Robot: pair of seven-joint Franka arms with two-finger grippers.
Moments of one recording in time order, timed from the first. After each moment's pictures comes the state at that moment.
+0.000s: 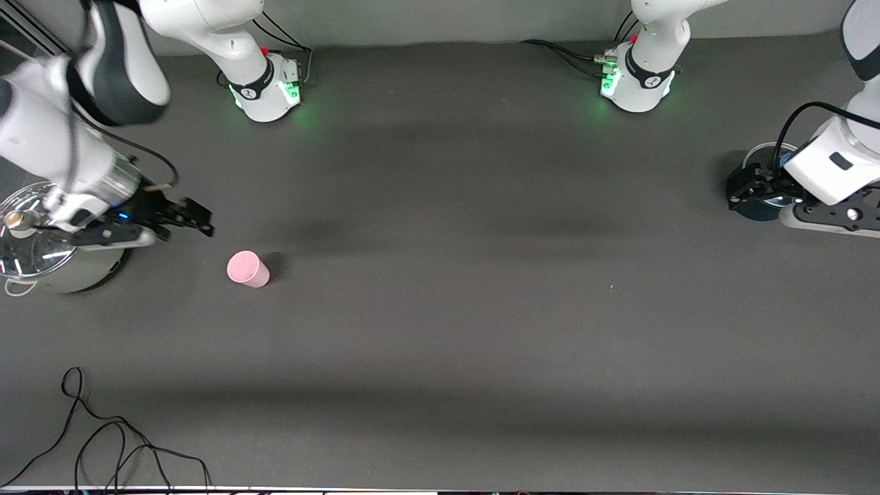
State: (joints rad) left arm 0.32 0.00 -0.40 -1.66 0.05 1.65 0.08; right arm 0.24 -0.13 -0.20 -2.07 0.04 2.02 -0.01
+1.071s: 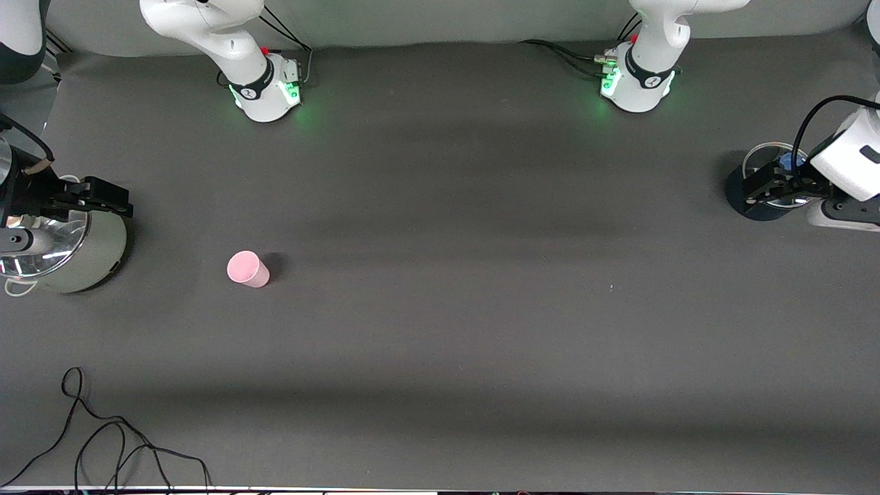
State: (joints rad) left arm -0.03 0.00 -0.03 -1.62 0.02 1.65 0.08; right arm 0.24 0.25 -0.22 -1.16 0.00 1.28 -0.01
